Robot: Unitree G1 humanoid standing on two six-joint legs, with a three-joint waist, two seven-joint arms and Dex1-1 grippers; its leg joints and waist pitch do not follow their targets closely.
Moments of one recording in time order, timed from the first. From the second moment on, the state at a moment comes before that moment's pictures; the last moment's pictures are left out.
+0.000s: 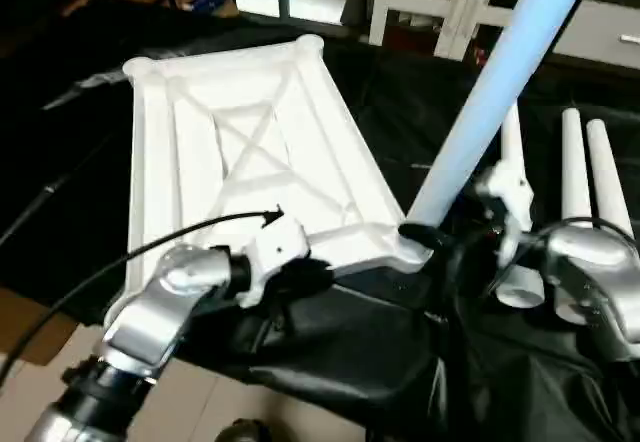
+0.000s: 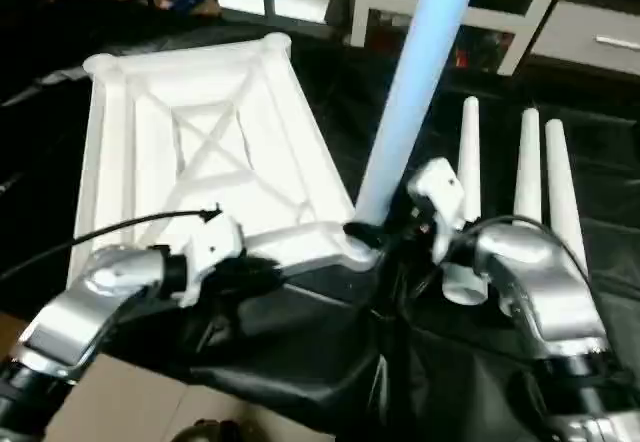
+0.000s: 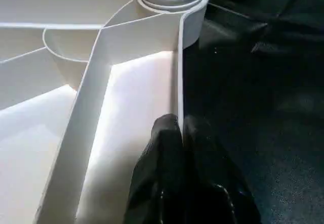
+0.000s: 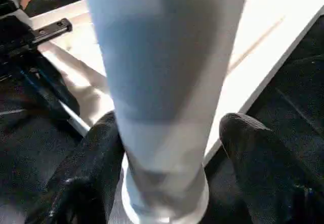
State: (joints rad) left arm -0.33 0.46 -0.31 0.00 -0.07 0.32 -0.96; right arm -0.33 -0.58 0.03 0.05 0.37 0.34 0.97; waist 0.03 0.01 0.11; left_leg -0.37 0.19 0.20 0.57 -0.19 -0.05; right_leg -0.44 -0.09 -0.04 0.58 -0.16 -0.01
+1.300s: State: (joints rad) left arm -0.48 0.07 -0.34 0.19 0.08 0.50 -0.51; right arm -0.51 -0.08 -0.10 0.31 0.20 0.30 0.12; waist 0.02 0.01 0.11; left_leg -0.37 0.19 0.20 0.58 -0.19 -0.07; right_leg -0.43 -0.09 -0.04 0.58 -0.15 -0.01
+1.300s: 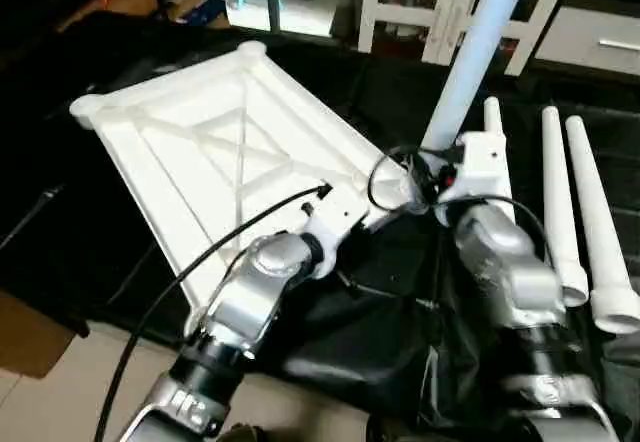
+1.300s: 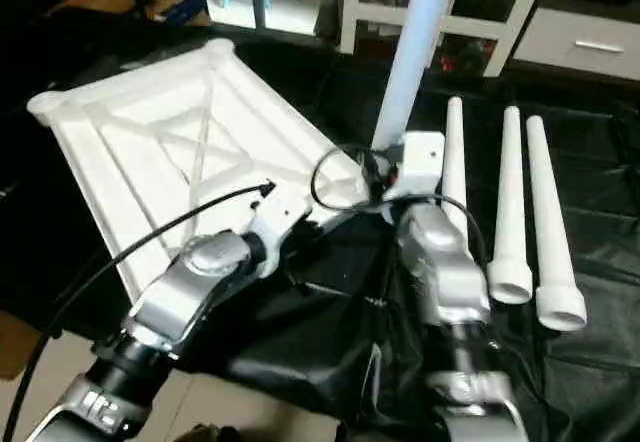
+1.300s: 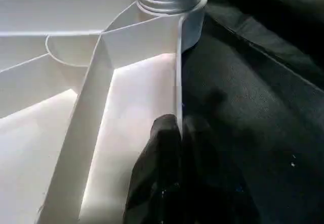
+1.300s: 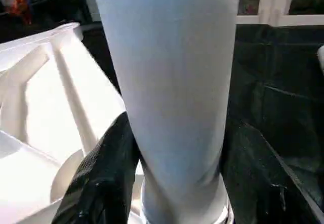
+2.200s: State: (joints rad) left arm -0.31 0.50 -0.29 0.03 -0.11 0.28 -1.03; right arm -0.31 -0.60 0.01 0.04 0.40 0.32 1.06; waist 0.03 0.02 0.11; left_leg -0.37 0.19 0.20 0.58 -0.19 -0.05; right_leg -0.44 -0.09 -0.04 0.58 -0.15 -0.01
